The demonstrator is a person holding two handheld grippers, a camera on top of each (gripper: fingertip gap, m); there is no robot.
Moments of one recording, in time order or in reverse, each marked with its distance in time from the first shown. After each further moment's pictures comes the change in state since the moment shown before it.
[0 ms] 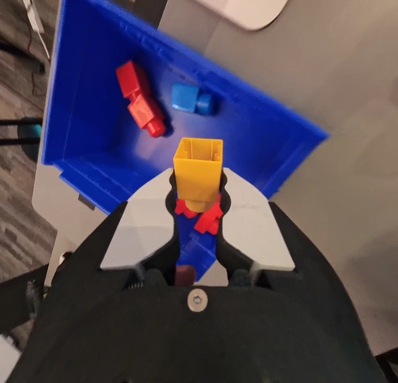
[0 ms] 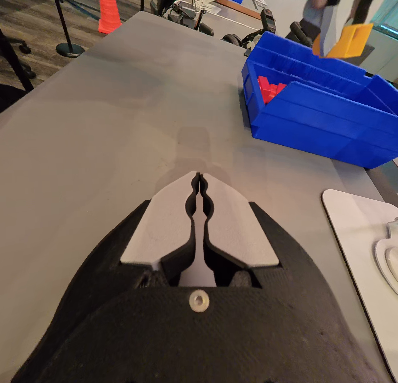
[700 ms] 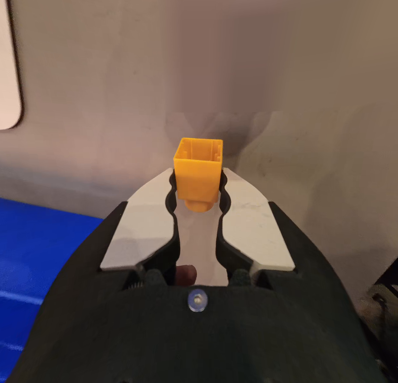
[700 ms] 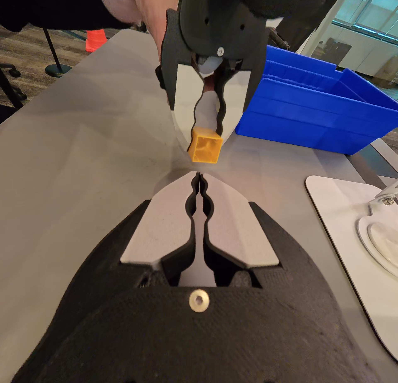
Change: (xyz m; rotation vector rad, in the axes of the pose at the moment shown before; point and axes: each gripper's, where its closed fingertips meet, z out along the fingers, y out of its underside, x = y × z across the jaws) left arm 0.220 -0.048 0.051 -0.022 0.330 0.244; right arm 0.016 0.001 -0.017 0.040 0.060 0.067
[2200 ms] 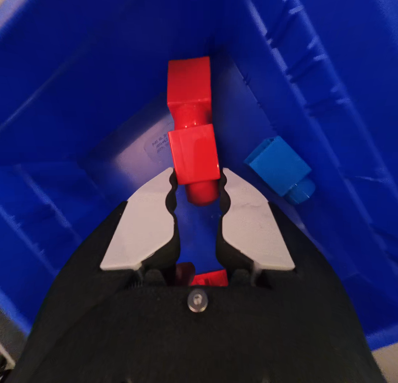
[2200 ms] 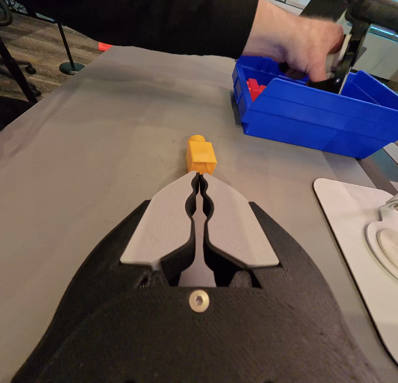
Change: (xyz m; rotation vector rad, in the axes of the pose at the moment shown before) left arm -0.287 0.112 -0.009 0.118 -0.259 -0.715; right arm -0.006 0.002 -0.003 0.001 -0.047 -0.014
